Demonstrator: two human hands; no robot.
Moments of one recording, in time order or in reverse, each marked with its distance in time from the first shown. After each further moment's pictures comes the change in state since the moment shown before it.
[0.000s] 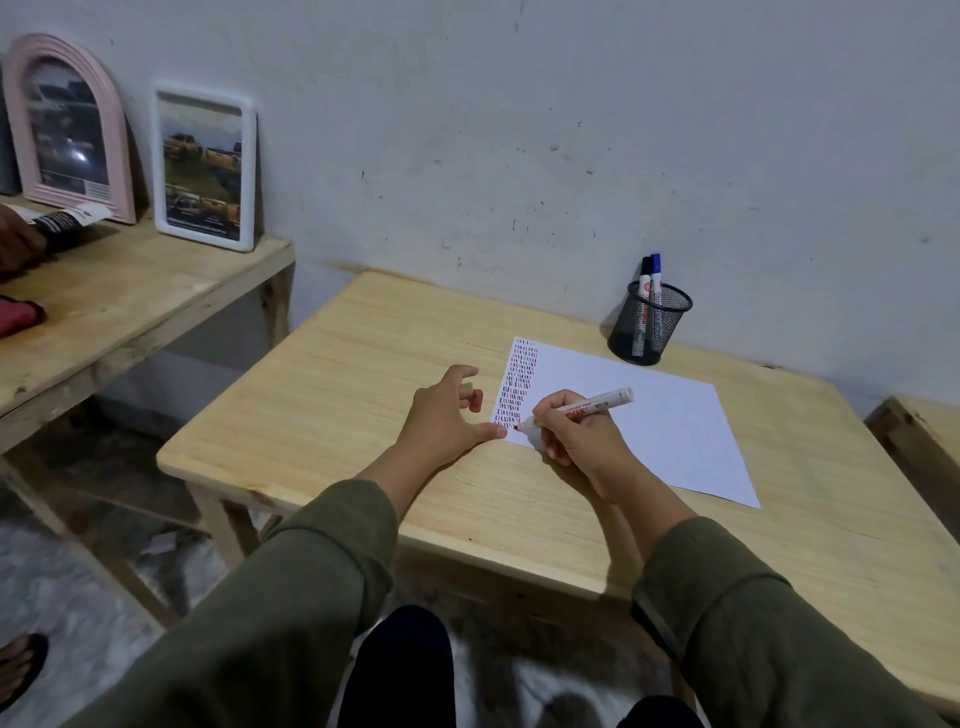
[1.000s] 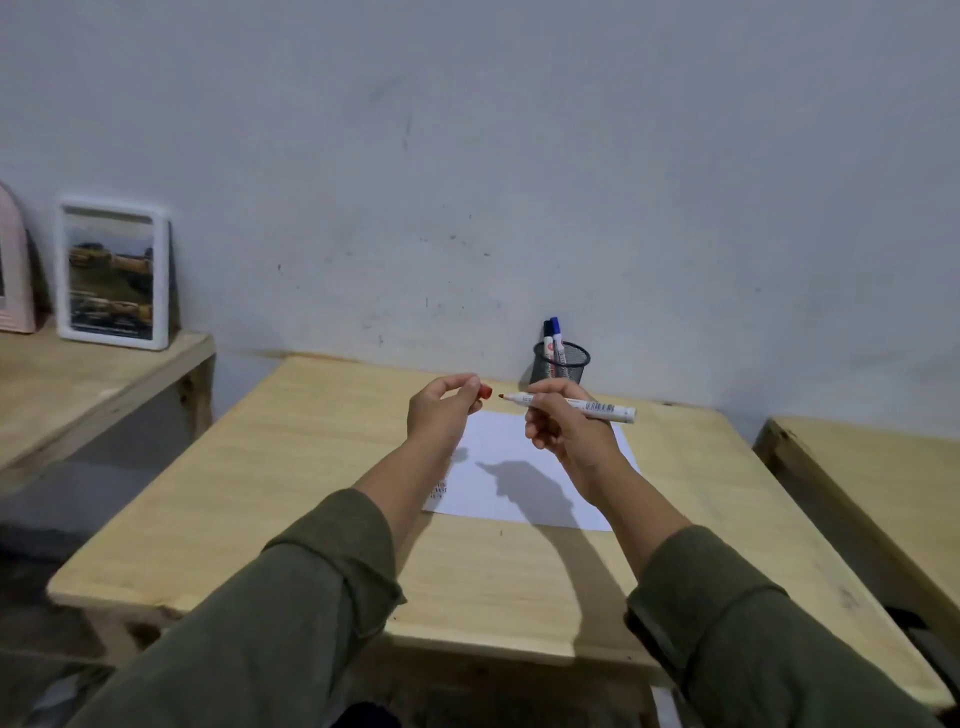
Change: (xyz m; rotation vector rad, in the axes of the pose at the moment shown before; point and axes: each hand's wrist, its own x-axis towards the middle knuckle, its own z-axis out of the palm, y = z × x) left_hand 0.027 0.114 0.030 -0.691 0.084 -0.136; right_hand -0.012 -0.064 -0.059 0.240 0.171 -0.236
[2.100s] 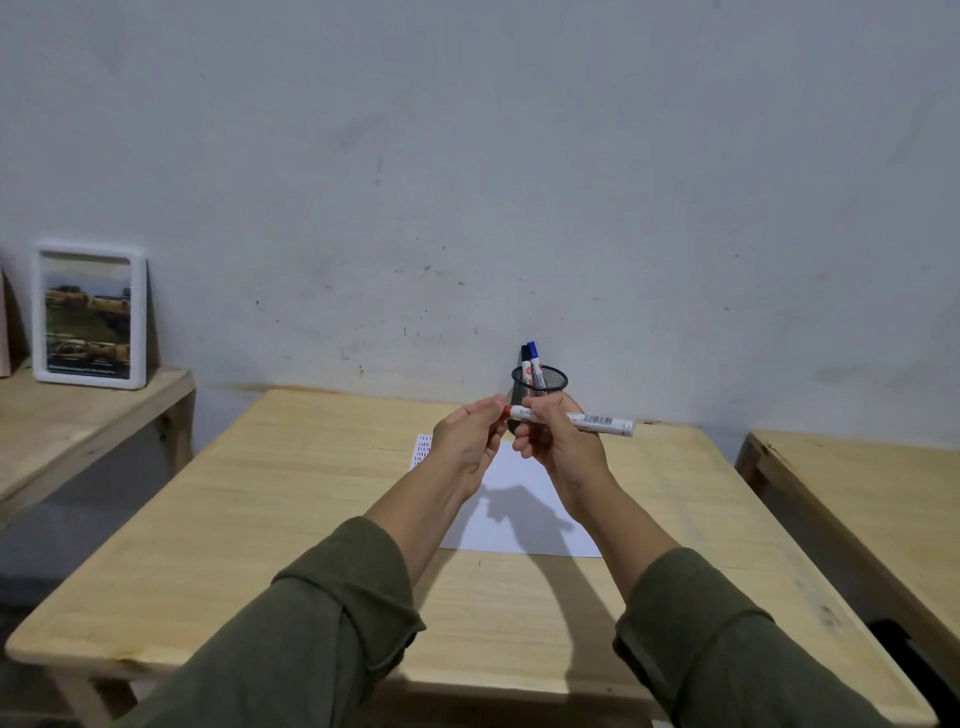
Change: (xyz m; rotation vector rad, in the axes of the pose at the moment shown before) left_hand -0.013 0.017 0.048 -0.334 -0.146 -0.241; right_hand 0.006 -0.011 -0.012 0.092 0.068 -0.040
